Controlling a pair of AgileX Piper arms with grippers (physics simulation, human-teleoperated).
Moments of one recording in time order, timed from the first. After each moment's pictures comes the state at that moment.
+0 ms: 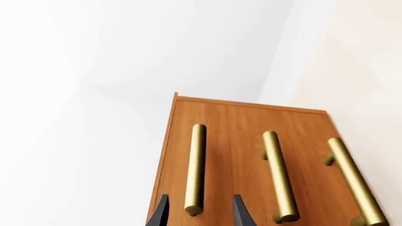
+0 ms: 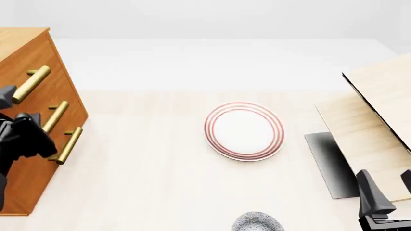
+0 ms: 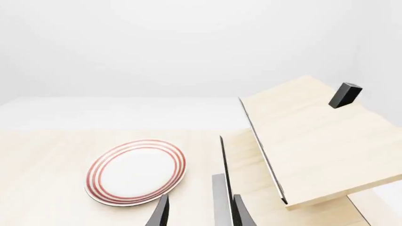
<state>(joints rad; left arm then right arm) 0.23 1.12 -0.36 -0.70 1.47 0.00 0.01 -0.01 0.00 0.00</state>
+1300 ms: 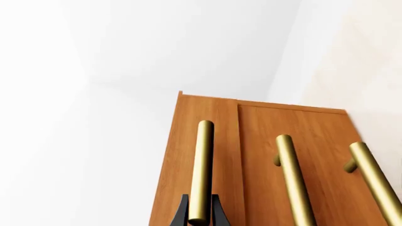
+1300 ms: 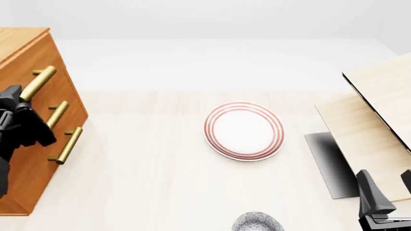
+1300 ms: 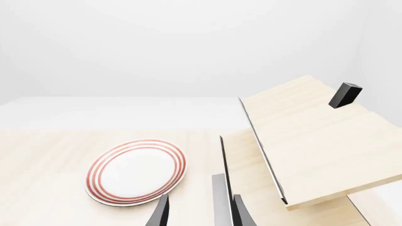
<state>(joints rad) 0.26 1.24 -0.44 -0.78 1.49 0.00 0.01 -0.01 0.00 0.00</state>
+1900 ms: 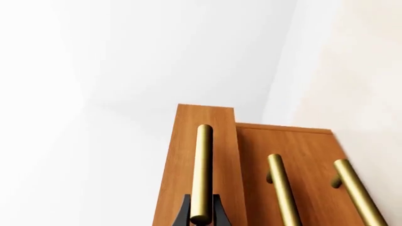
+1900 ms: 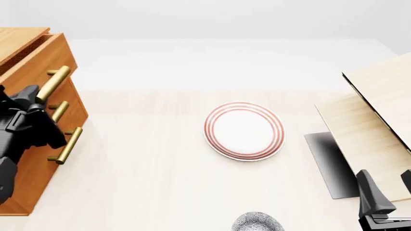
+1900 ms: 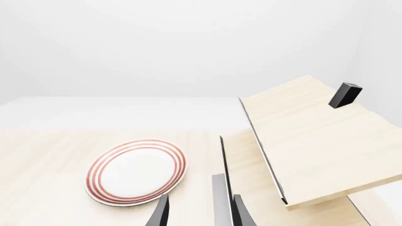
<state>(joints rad) 0.17 1.20 -0.43 -0.72 1.49 0.00 0.01 -0.01 0.00 0.00</state>
